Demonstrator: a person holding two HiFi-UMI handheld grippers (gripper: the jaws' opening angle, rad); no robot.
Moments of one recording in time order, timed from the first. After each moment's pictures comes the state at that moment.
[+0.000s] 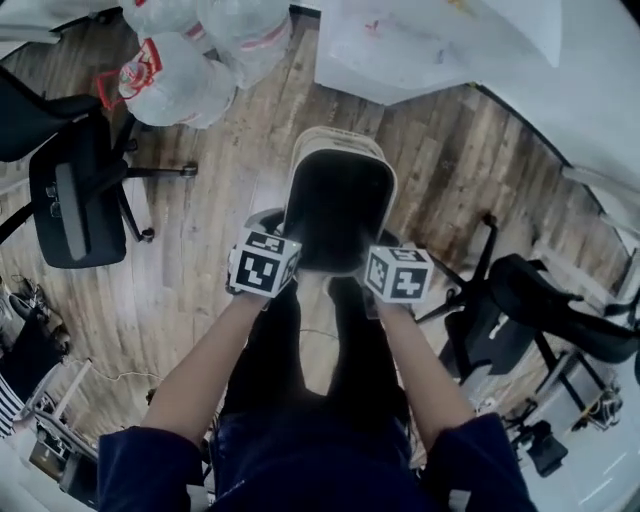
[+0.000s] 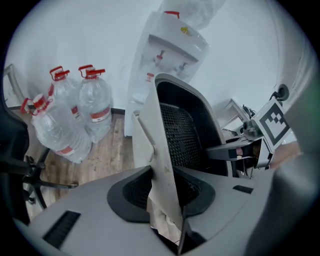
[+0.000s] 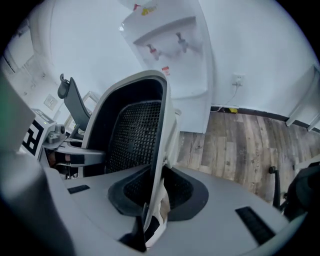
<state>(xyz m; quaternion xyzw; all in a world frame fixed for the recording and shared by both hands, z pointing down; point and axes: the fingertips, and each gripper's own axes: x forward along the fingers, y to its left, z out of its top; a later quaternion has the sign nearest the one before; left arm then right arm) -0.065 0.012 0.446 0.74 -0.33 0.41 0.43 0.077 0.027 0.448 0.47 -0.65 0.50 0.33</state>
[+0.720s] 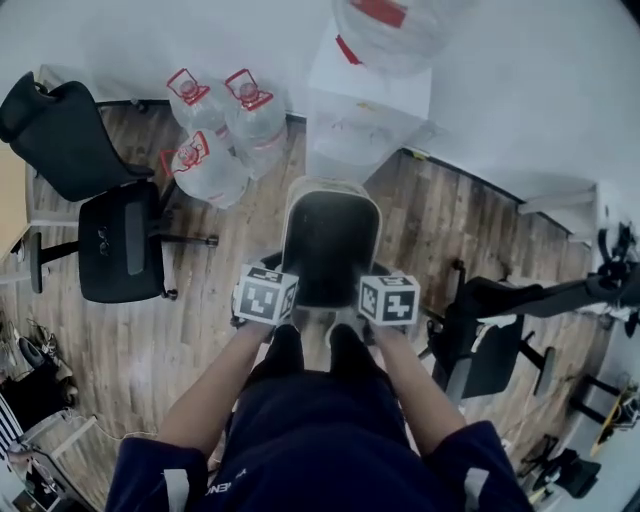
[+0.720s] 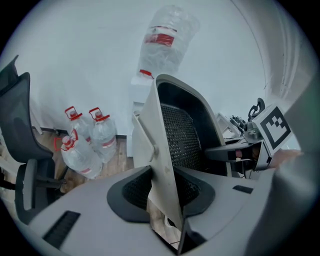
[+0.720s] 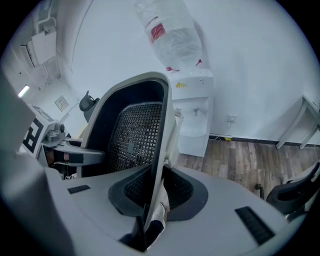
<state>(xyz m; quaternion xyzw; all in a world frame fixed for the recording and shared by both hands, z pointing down) -0.072 0.030 0.200 0.78 -0.36 0.36 0.37 0.070 0.038 0.194 0.50 -0.70 0.42 0.29</state>
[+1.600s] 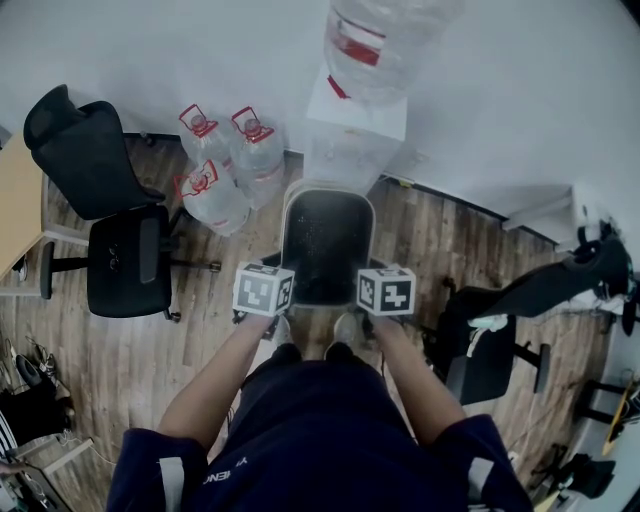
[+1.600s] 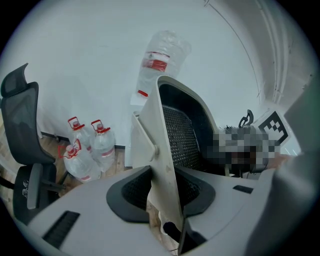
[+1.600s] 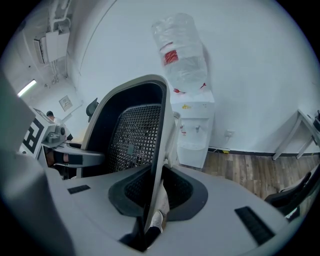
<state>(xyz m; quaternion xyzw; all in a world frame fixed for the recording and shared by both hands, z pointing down) -0.083 0.040 0.109 0.80 -0.38 0.31 0.35 0.060 0.046 0.109 0.53 -0.72 0.37 0.27</state>
